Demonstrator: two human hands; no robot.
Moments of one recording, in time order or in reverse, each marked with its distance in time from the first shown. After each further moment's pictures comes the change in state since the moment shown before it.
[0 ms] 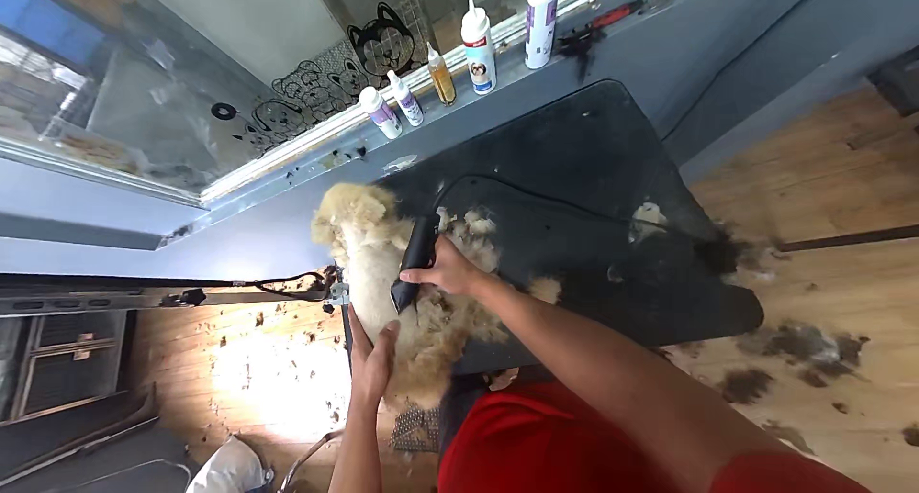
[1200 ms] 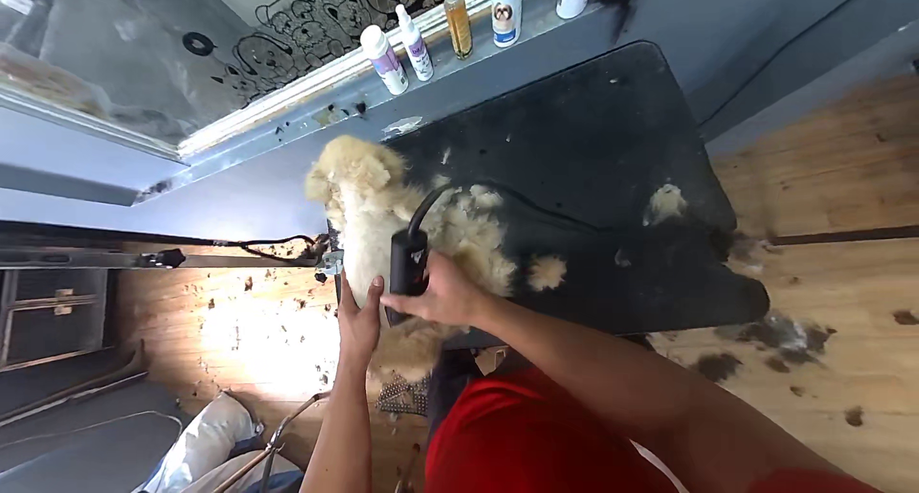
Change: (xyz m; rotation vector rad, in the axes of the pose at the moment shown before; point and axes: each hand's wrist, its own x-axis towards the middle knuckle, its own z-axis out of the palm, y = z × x) left_hand 0.021 -0.005 -0.003 0.033 0.058 -0.047; right_hand -0.051 -0.034 0.047 -0.396 -0.077 0.053
